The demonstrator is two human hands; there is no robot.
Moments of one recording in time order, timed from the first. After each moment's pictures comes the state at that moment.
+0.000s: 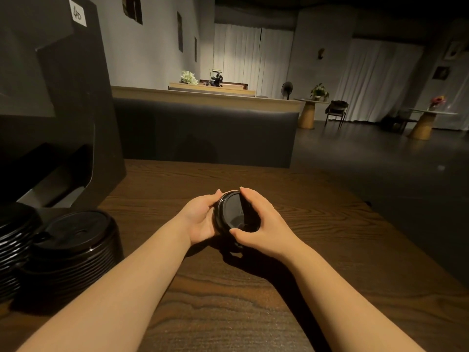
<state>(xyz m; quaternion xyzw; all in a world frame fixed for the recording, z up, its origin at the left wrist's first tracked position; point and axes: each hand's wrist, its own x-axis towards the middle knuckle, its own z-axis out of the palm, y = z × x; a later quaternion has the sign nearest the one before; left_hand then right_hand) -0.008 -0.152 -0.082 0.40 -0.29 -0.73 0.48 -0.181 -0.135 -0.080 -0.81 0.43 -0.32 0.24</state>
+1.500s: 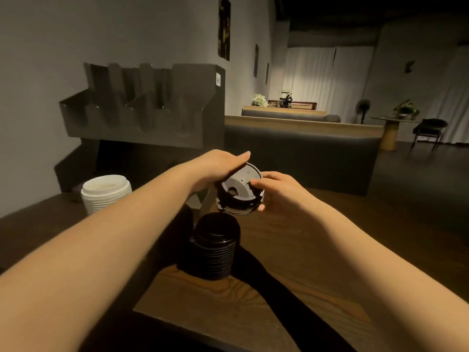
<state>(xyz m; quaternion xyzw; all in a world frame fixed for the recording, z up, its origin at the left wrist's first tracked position) 0.113 -0.033 0.083 0.71 -0.54 -0.28 0.36 -0.039 -0.080 0.041 -0.68 0.32 -0.31 0.58</state>
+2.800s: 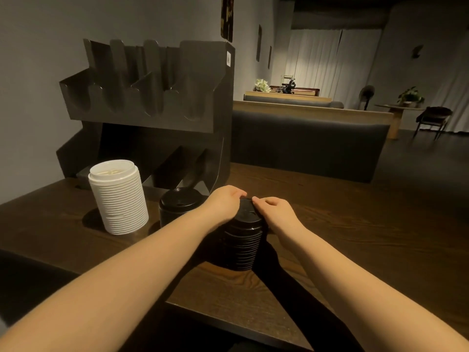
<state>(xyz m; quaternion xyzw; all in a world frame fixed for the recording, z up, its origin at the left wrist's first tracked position) 0.119 -0.031 -0.007 0.77 -0.53 -0.23 0.26 -0.003 -0.057 -0.023 -0.64 0.47 -0.30 0.52</state>
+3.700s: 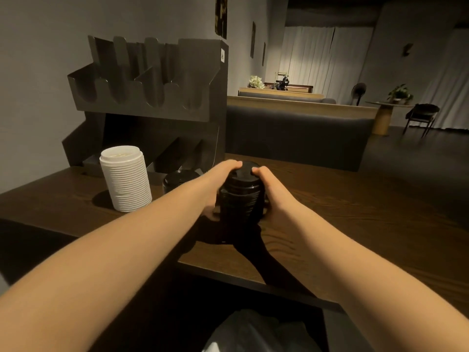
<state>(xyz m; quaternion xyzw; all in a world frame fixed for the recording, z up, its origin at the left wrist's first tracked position) 0.105 0.017 0.013 0.67 -0.26 -0.53 0.45 -0.030 -0.002 0.003 -0.46 0.41 -0.34 0.71</state>
